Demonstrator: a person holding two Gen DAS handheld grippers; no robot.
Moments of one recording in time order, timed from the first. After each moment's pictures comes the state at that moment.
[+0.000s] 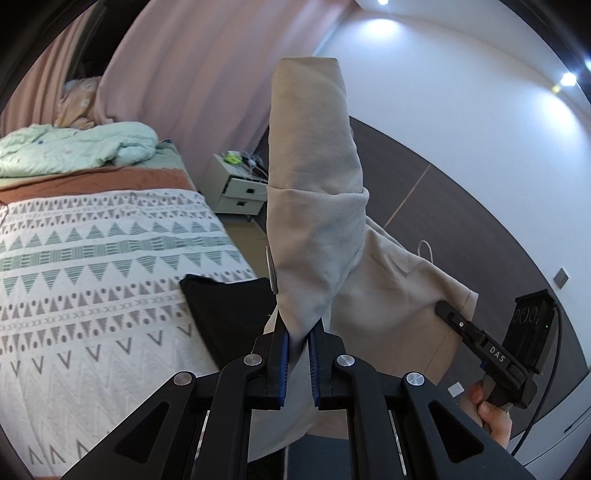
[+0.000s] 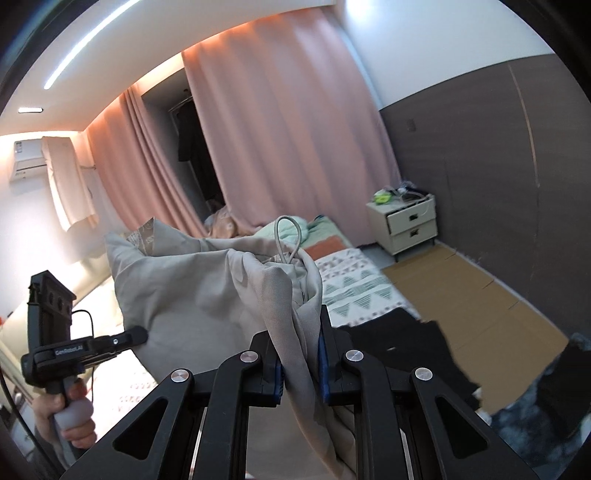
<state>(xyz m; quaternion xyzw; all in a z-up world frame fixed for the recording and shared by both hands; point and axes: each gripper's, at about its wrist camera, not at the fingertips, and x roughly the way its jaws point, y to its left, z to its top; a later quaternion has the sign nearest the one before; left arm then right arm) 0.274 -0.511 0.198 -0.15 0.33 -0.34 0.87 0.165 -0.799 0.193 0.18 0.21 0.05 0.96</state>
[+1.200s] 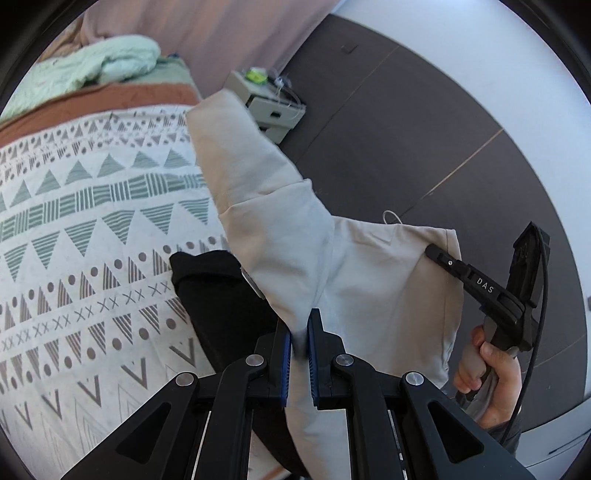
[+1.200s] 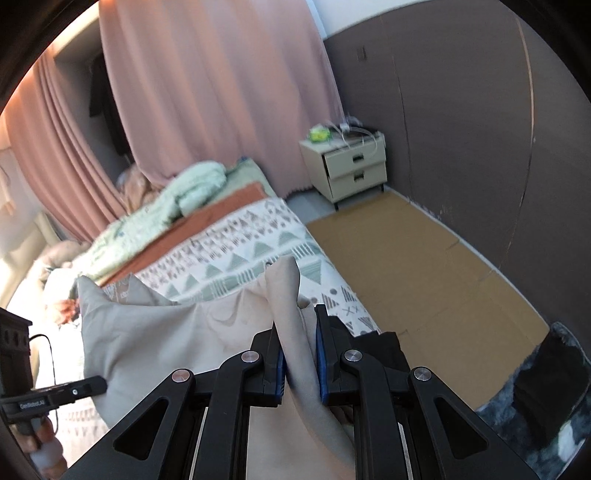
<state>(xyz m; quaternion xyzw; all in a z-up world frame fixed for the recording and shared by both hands) 0.523 -0.603 0.035 -0.13 0.49 -0.33 0.80 0.426 -0.901 0.051 0.17 0.37 -0.04 0.91</state>
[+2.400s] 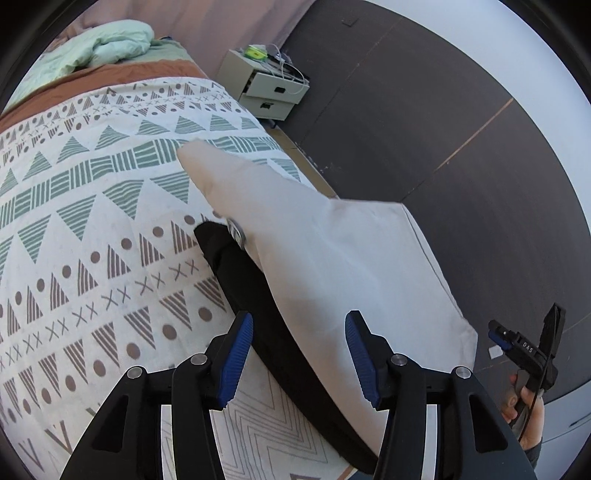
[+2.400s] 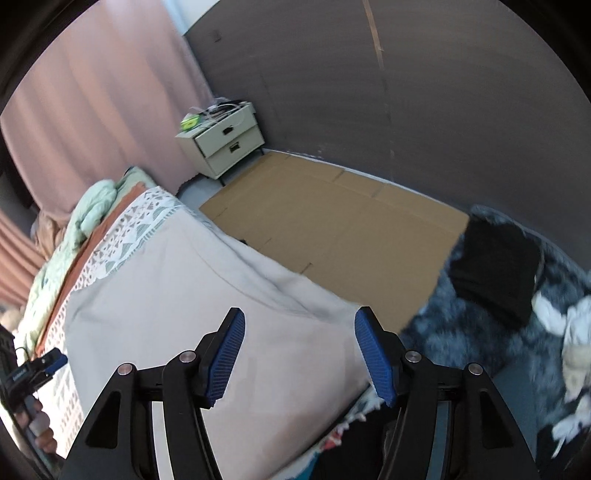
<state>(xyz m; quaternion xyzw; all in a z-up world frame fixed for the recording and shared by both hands) 0.535 -0.588 -0.048 -0.09 0.50 -0.35 0.79 0.239 -0.993 -0.037 0.29 0.40 -0.23 0.84</state>
